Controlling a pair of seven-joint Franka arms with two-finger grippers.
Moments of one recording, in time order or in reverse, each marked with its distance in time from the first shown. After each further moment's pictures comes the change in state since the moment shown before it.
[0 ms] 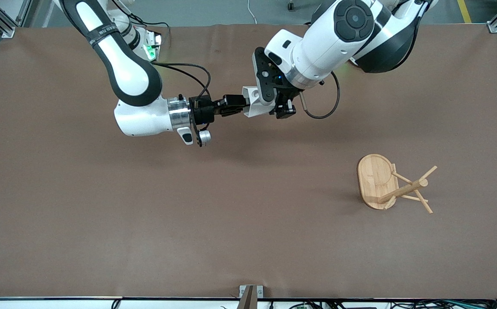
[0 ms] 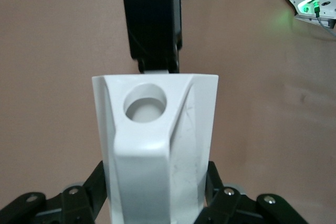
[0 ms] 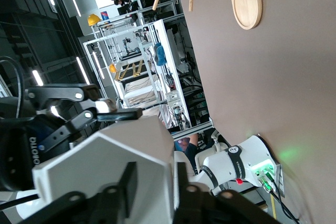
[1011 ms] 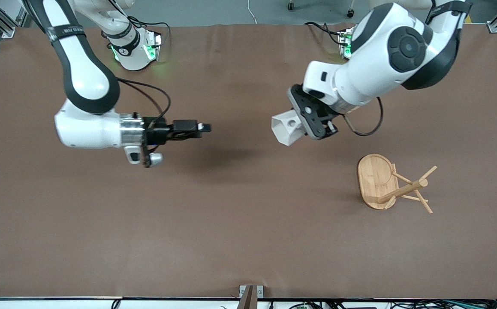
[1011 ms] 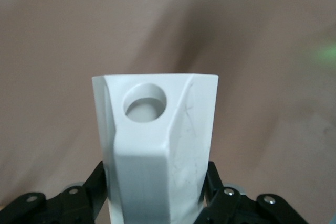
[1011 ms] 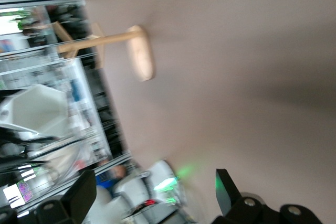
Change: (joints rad) left arm 0.175 0.004 0.015 -0.007 0.049 -0.020 -0.263; right arm -0.125 -0.085 -0.173 0.019 -0.571 -0.035 0.213
